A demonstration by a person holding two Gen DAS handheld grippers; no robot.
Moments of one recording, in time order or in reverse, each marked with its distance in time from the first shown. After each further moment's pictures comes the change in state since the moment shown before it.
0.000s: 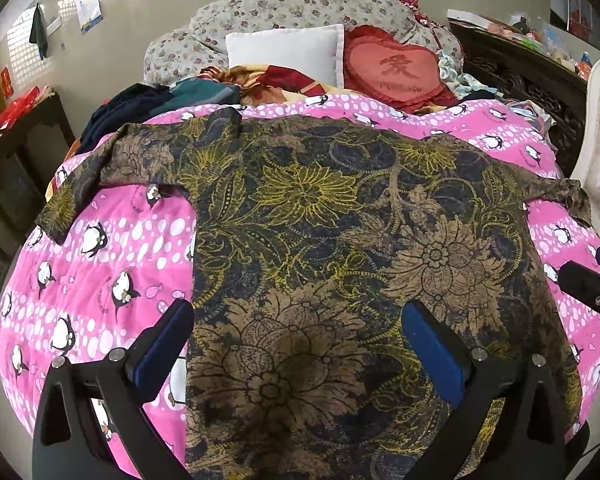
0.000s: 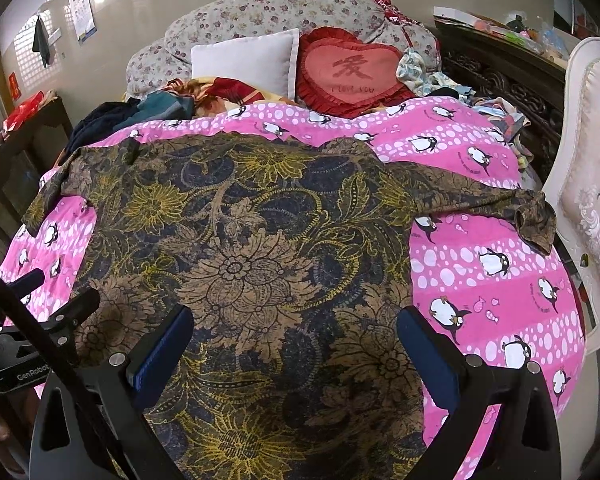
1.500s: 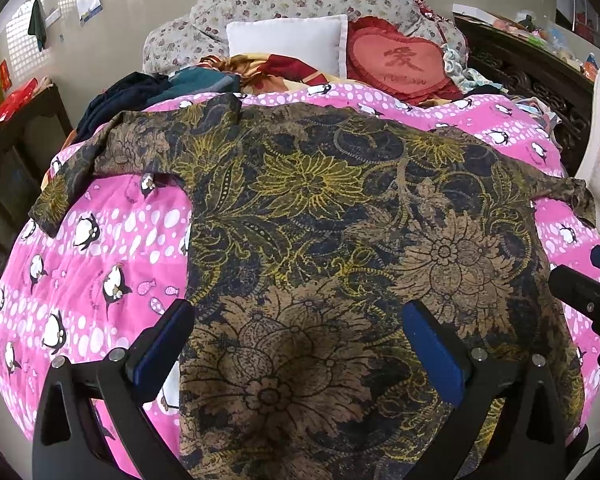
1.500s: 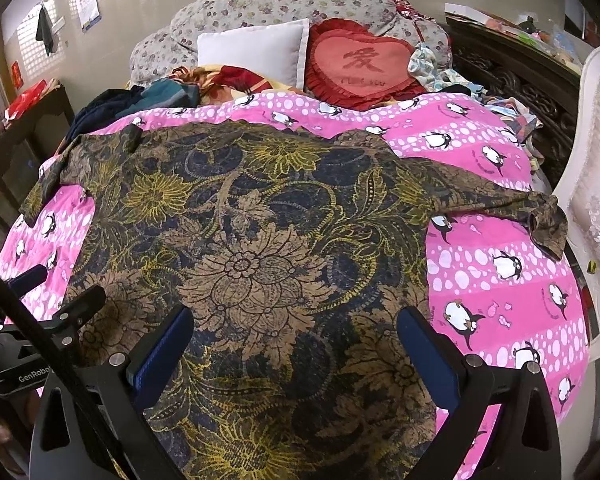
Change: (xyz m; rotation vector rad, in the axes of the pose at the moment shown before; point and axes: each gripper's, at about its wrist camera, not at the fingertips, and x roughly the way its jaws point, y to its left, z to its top) left arm 0.019 0.004 0.000 -0.007 0.031 -0.004; right arm 0.022 0.012 0.005 0.002 0.076 0.032
